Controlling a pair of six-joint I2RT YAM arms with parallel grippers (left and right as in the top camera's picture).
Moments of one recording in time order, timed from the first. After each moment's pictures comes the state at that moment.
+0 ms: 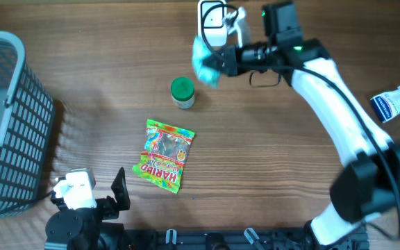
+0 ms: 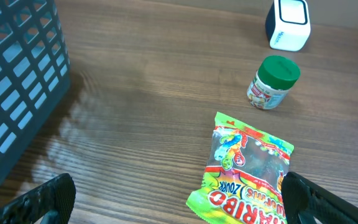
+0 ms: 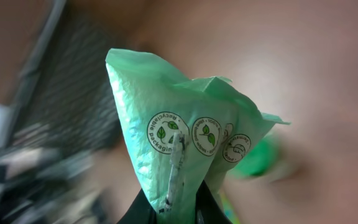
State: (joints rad) left arm -0.10 0.04 0.61 -1.05 -0.12 -0.18; right arm 0.31 1.79 1.57 -0.58 -0.78 0.17
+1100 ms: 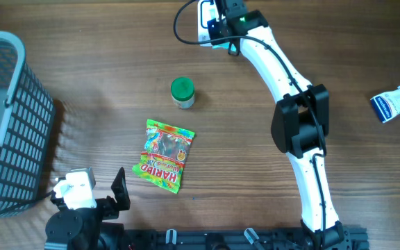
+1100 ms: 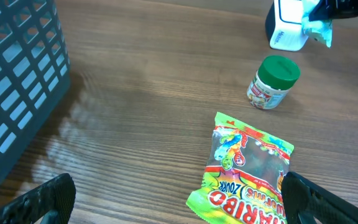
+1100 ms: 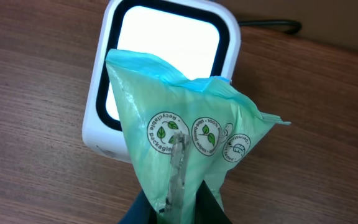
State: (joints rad) left arm -0.10 0.04 0.61 -1.05 -0.12 -0.18; right arm 0.40 2.48 2.31 -0.74 0.13 0.07
